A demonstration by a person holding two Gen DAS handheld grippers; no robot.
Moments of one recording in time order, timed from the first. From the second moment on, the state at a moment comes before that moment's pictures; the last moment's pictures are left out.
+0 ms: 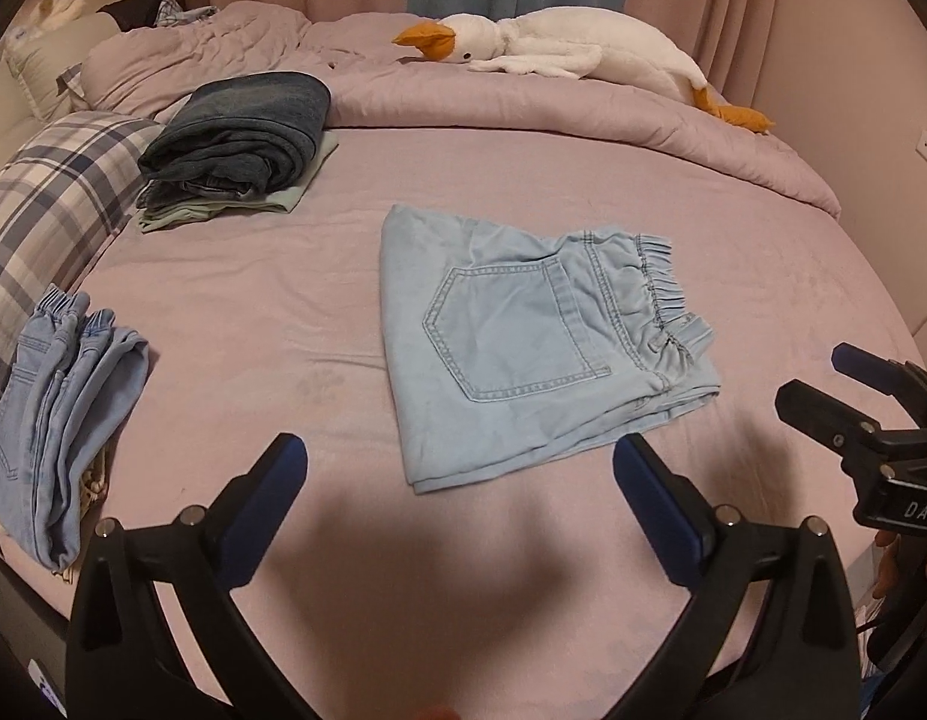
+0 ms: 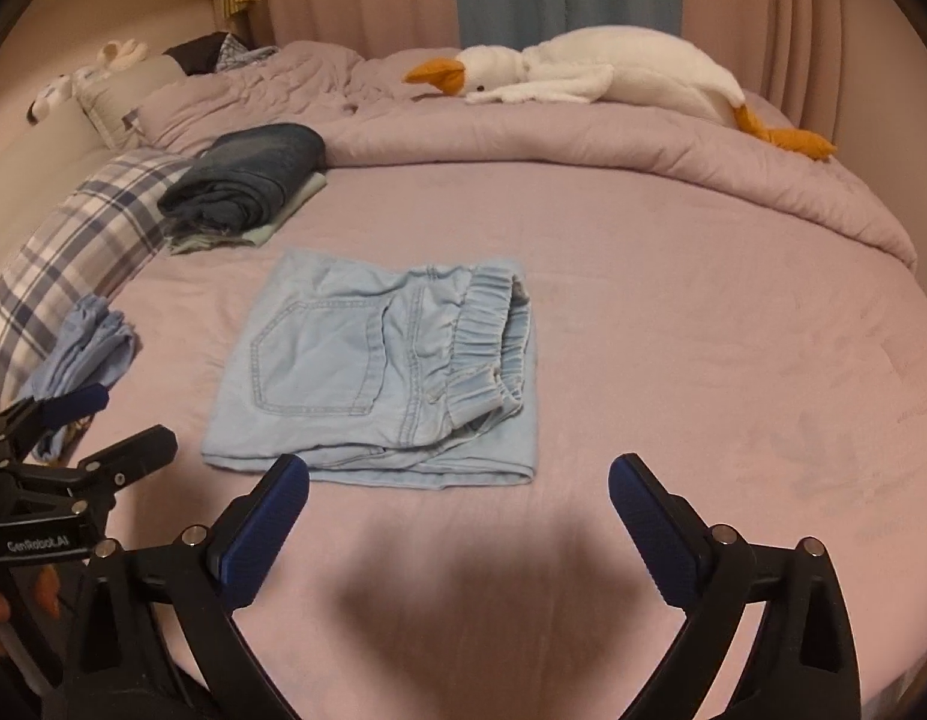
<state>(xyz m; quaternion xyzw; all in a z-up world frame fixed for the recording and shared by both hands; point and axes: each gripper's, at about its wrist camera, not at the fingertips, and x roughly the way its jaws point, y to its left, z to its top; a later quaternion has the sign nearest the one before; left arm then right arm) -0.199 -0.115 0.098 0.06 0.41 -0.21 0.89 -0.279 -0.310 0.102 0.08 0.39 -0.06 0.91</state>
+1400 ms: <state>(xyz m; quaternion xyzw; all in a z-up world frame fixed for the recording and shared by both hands) -0.210 -0.123 0.100 0.09 0.41 -0.17 0.89 -0.279 -0.301 0.105 0.09 0.40 -0.06 0.91</state>
